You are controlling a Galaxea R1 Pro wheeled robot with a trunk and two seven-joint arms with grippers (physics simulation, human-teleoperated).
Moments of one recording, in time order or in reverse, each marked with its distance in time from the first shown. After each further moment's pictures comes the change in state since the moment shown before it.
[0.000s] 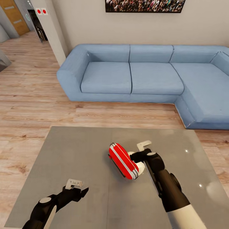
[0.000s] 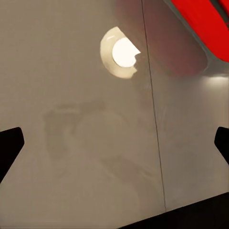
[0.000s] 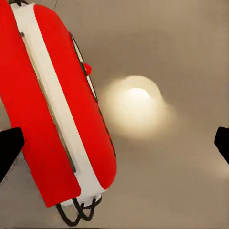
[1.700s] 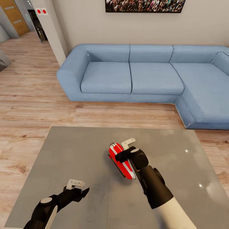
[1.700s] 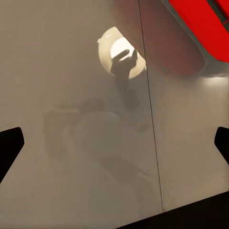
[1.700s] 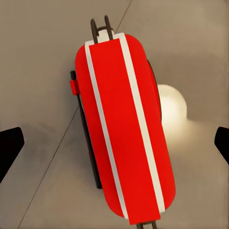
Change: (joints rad) left arm 0.000 -0.010 -0.001 0.003 -0.003 -0.002 0.000; right arm -0.061 0.108 0.134 0.045 0.001 0.067 -0.005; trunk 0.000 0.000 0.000
